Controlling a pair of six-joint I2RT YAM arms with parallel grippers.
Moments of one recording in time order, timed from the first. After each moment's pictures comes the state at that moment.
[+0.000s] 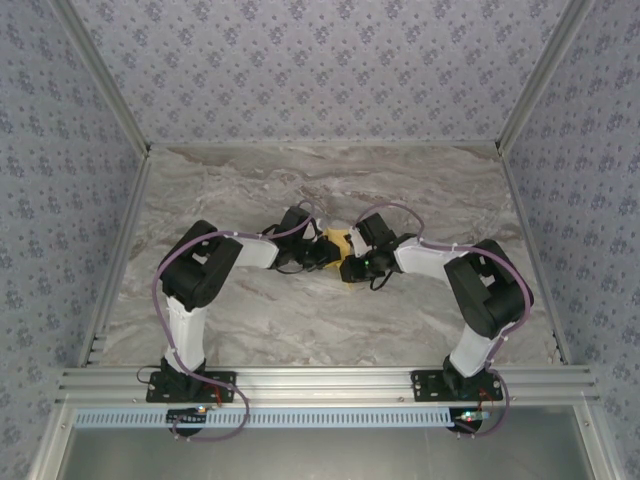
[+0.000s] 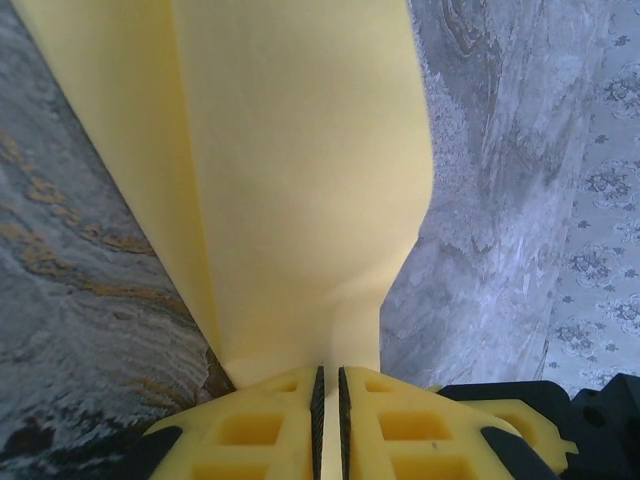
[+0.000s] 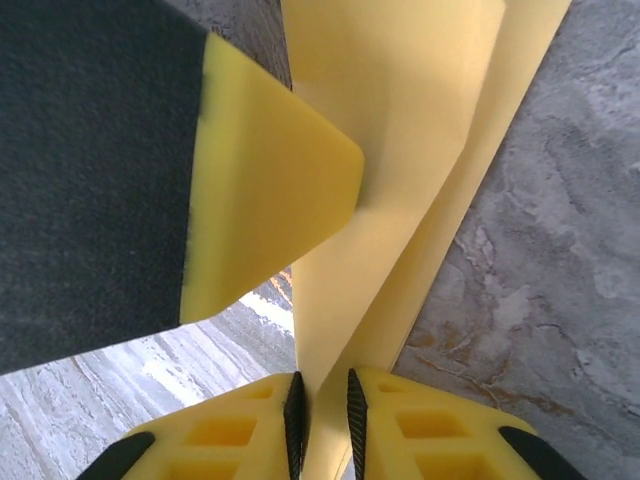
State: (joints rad) left arm -0.64 2.02 1.04 0.20 0.58 -0.94; right arm 0.56 1.72 0.89 -0.28 -0.34 0.32
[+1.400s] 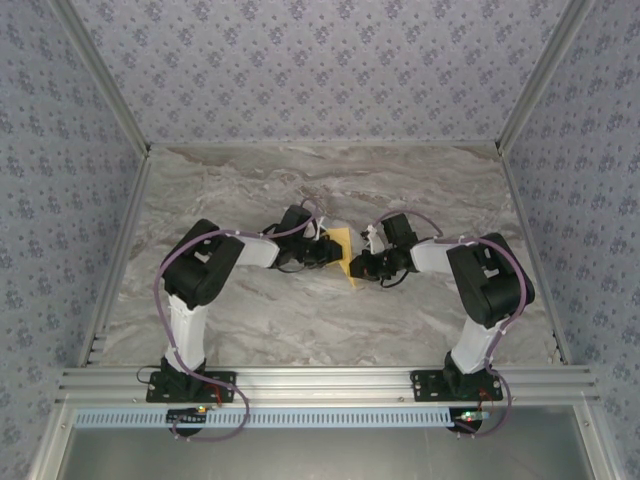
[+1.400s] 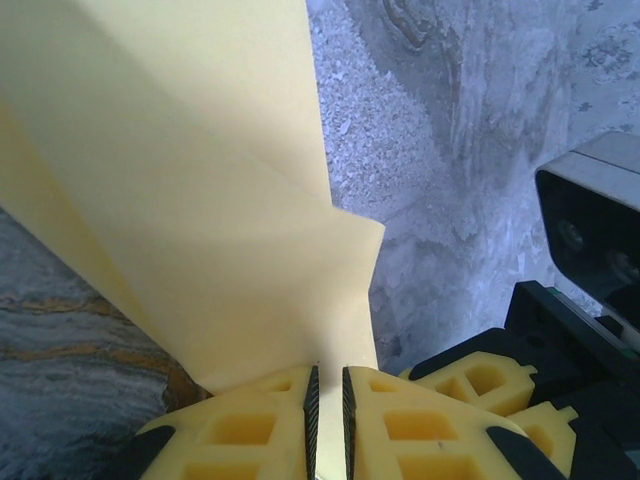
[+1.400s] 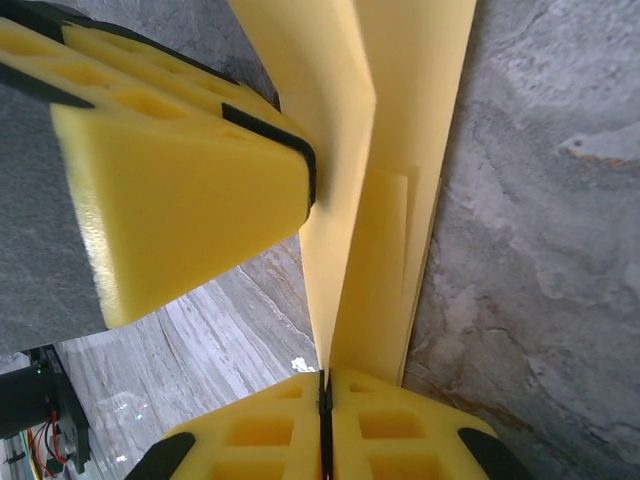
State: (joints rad) left arm -0.64 2.04 1.06 0.23 0.63 -0.85; right arm 0.39 1.76 0.78 -0.08 -0.70 0.41
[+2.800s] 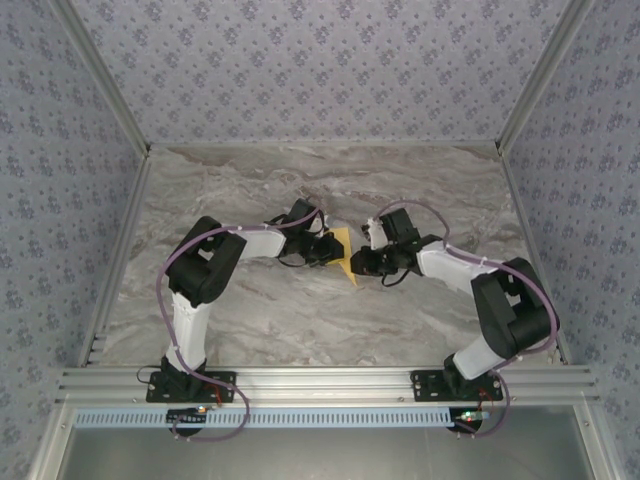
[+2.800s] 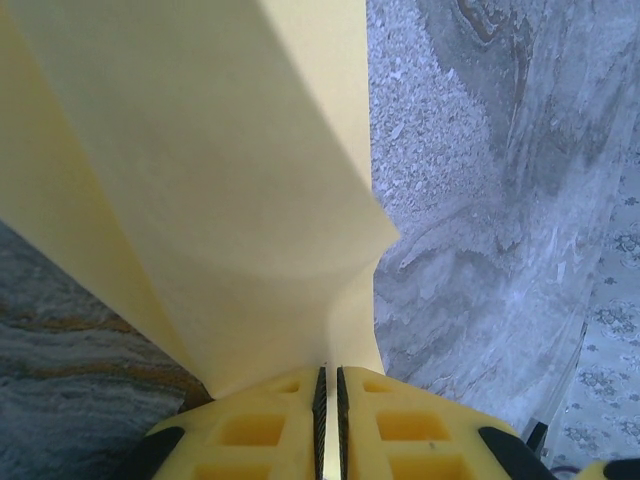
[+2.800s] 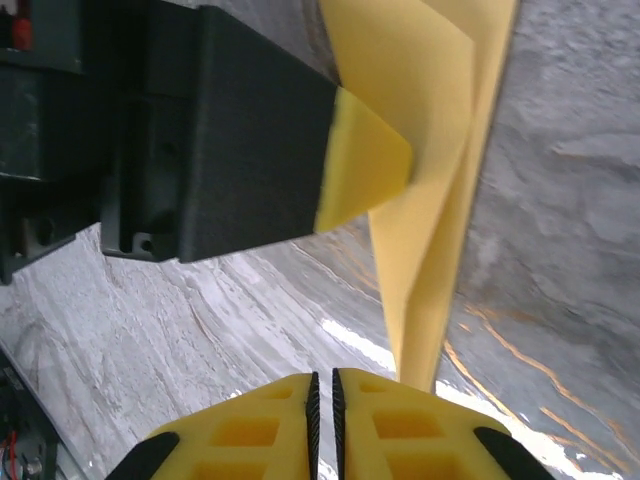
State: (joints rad) left arm -0.65 2.07 1.20 -0.03 0.59 -0.83; right arm 0.46 1.56 0.81 -0.25 -0.51 0.41
